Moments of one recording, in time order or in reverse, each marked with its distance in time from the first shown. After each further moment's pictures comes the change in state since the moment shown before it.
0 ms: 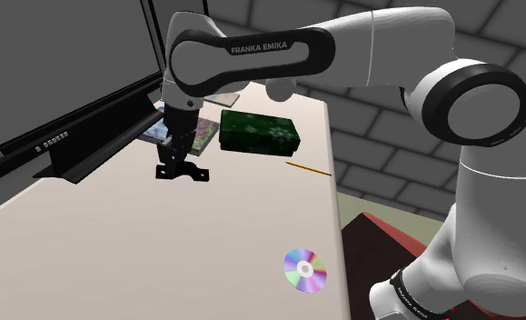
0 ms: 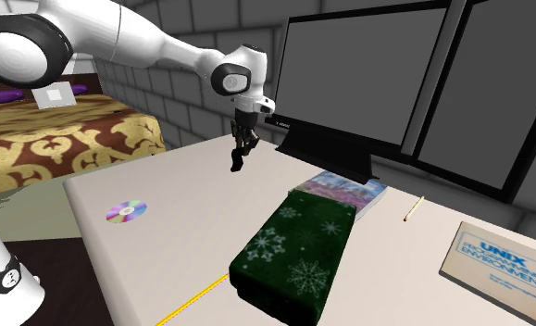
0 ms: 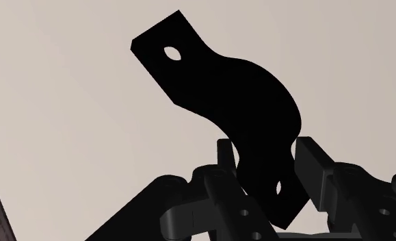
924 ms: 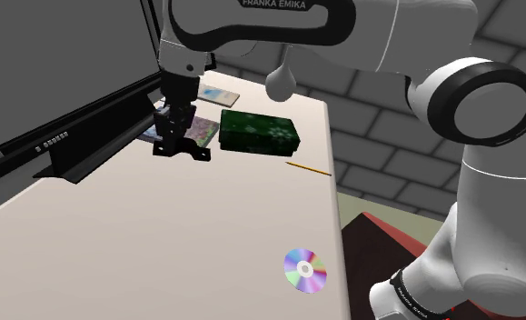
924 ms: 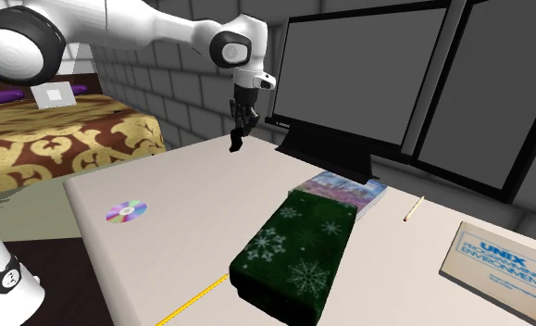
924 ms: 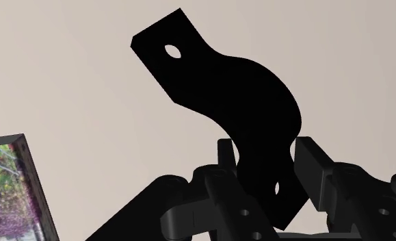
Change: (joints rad) arm 0.002 -0.018 0.003 0.157 -0.004 -0.172 0.032
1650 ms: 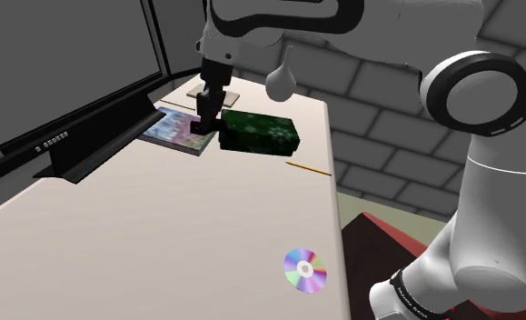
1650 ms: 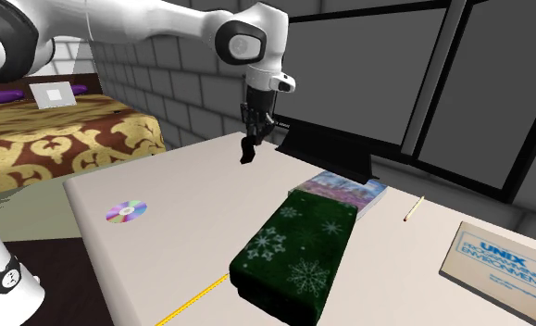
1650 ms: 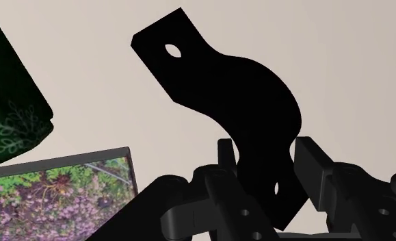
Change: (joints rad) arm -0.139 -0.040 -0.046 -0.024 0.020 -0.055 -0.173
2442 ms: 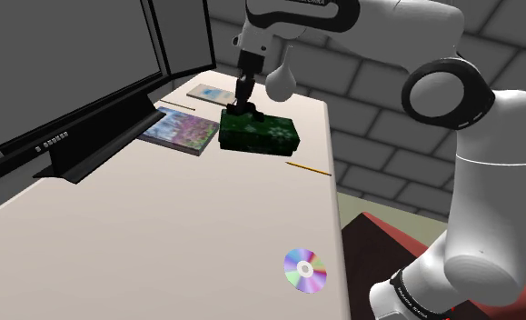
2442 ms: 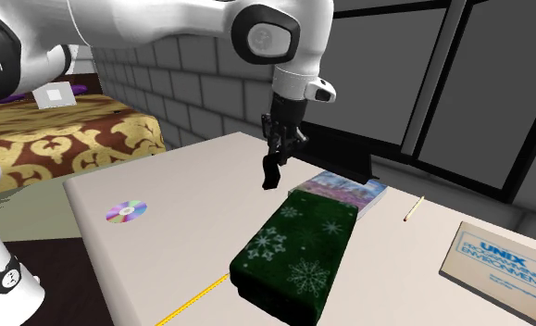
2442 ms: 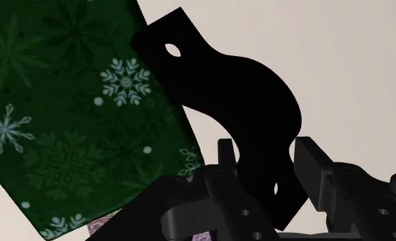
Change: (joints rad) arm -0.170 0.089 -0.068 0.164 -0.002 -0.124 -0.219
